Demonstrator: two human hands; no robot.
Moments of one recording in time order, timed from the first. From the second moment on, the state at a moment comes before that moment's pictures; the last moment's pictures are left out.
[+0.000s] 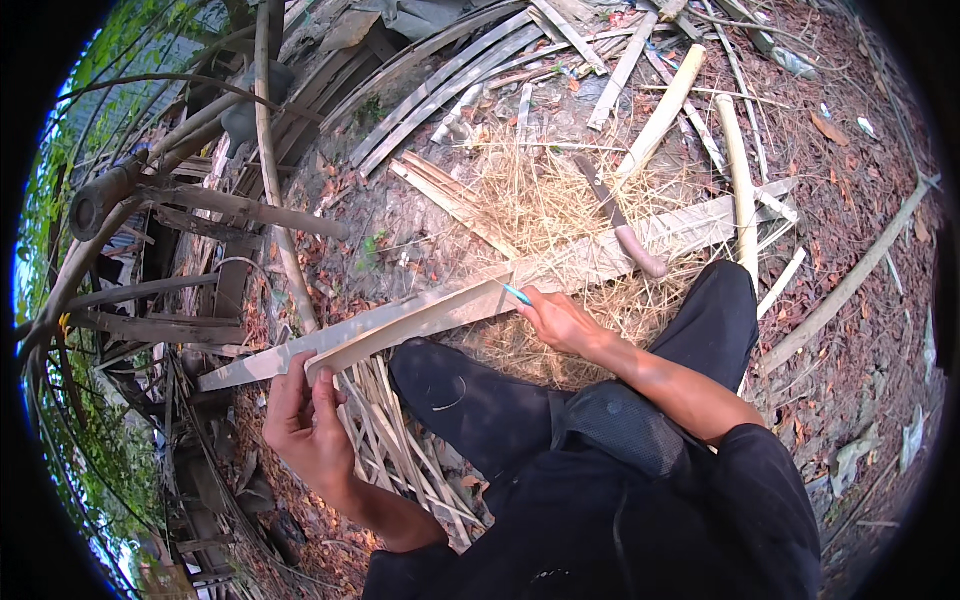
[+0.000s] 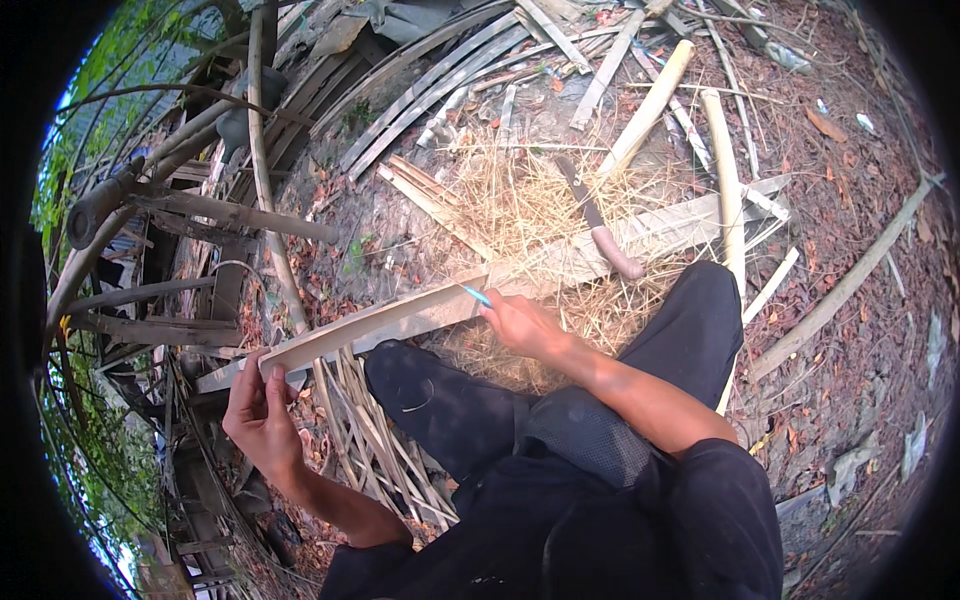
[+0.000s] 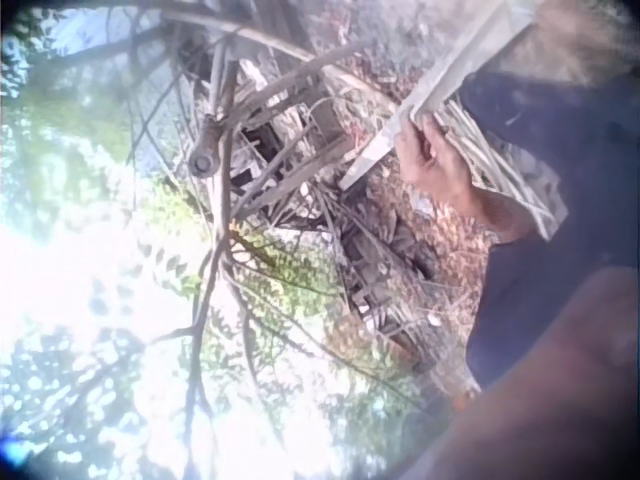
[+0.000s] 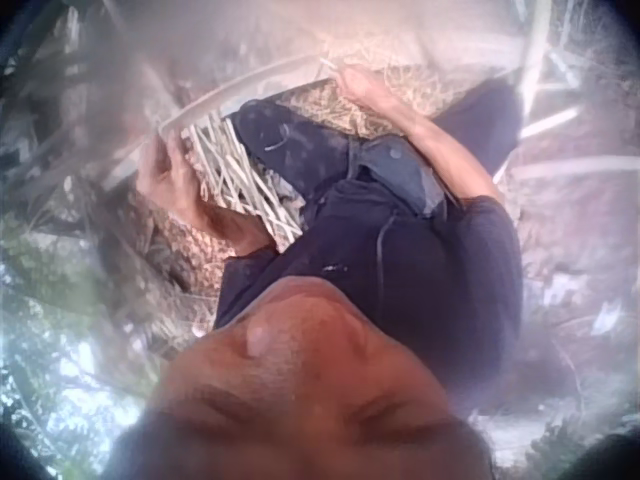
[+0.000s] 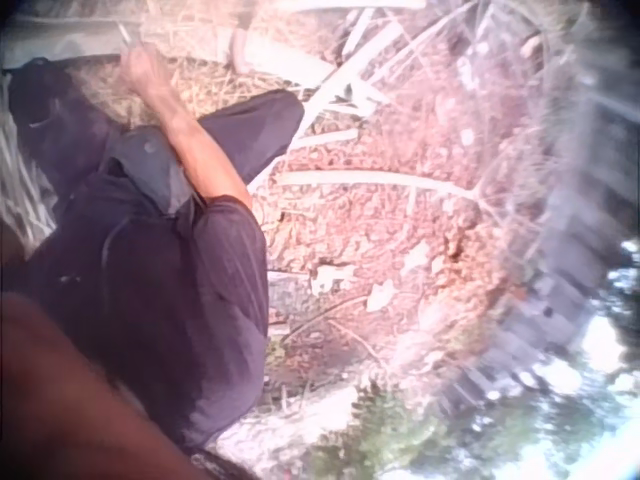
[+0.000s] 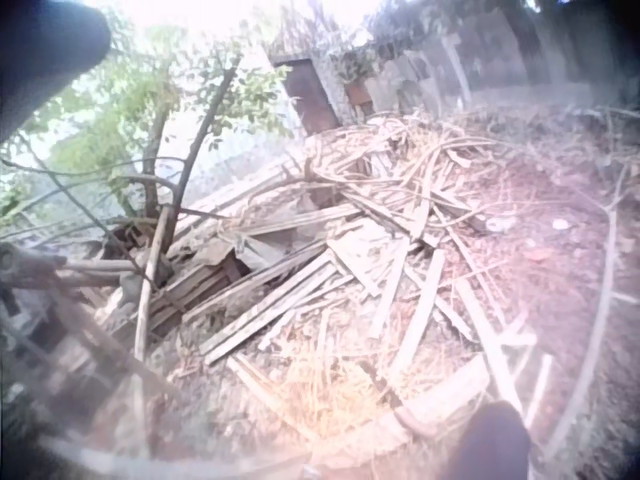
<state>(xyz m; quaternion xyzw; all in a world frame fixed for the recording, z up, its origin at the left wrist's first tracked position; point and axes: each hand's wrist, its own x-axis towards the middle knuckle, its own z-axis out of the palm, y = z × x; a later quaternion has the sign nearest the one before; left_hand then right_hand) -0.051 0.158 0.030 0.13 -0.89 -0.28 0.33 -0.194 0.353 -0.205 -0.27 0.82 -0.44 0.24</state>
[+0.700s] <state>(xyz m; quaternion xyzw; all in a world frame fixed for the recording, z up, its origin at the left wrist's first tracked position) -0.053 0.155 0.025 0.15 -0.90 -0.25 0.34 -0.197 0.326 -0.292 -0.12 0.87 -0.40 0.27</state>
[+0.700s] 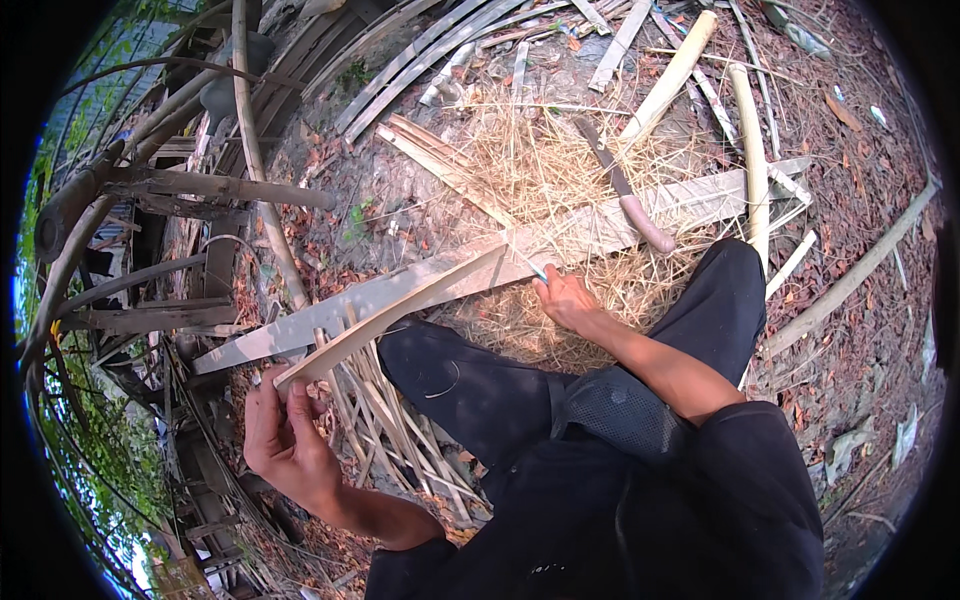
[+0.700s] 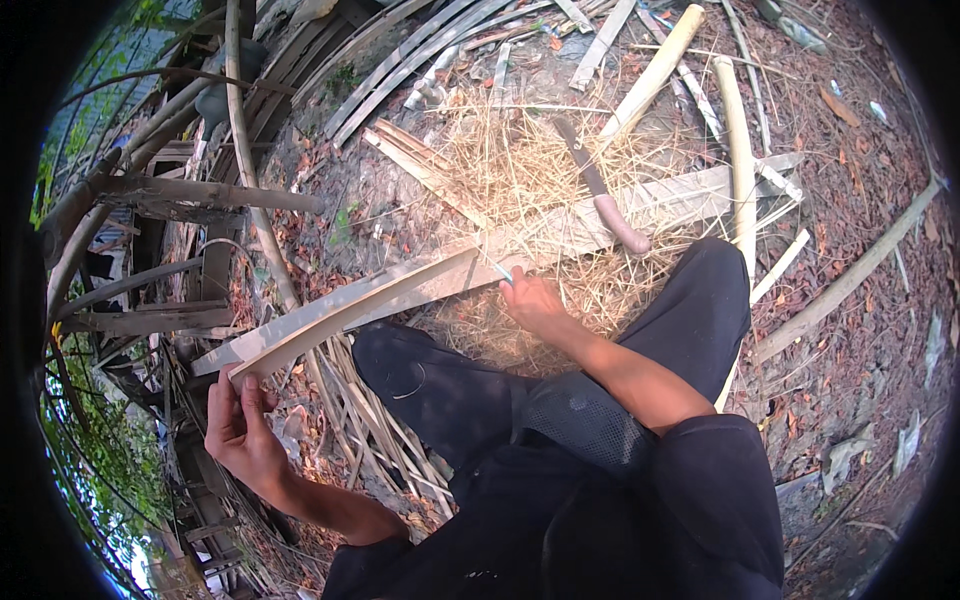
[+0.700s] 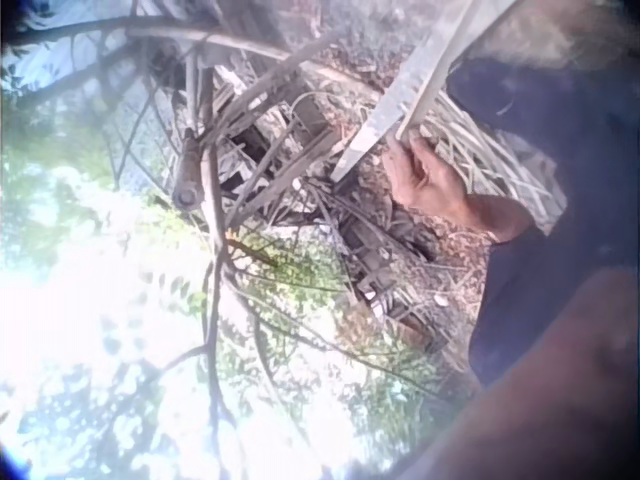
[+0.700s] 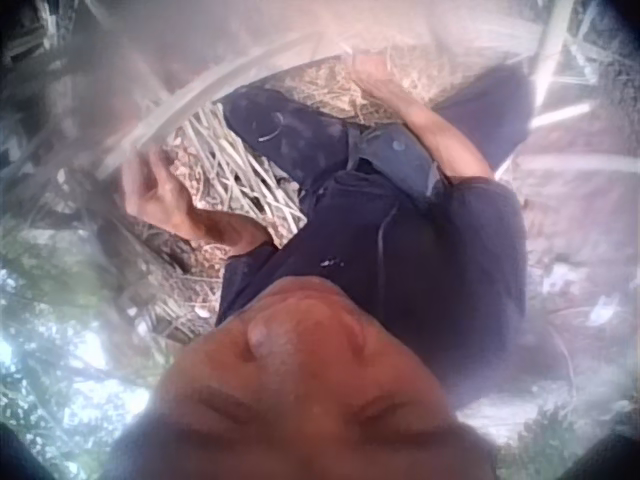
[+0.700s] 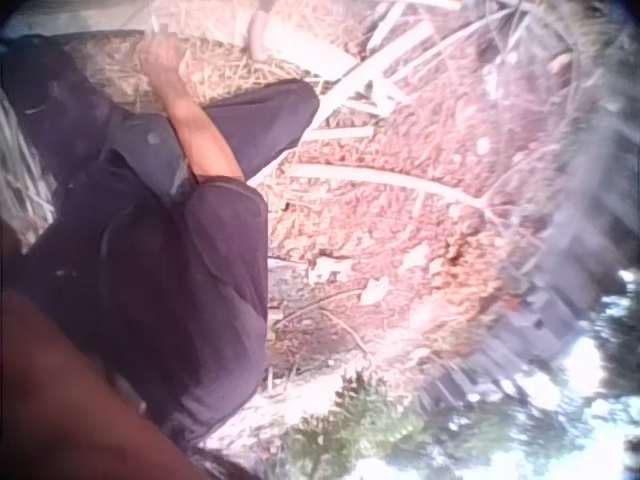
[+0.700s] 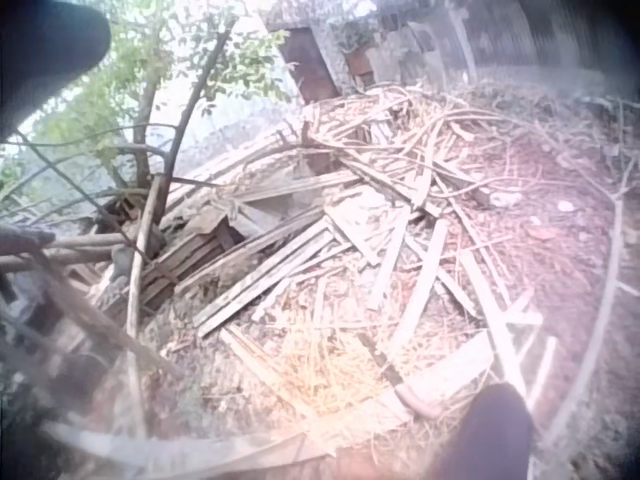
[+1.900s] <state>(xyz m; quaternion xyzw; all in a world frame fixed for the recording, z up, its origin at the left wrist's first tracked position) -0.067 0.184 0.027 0.08 -0.91 -0.18 0.35 -0.196 0.325 -0.222 -0.29 0.87 -0.38 0.14</state>
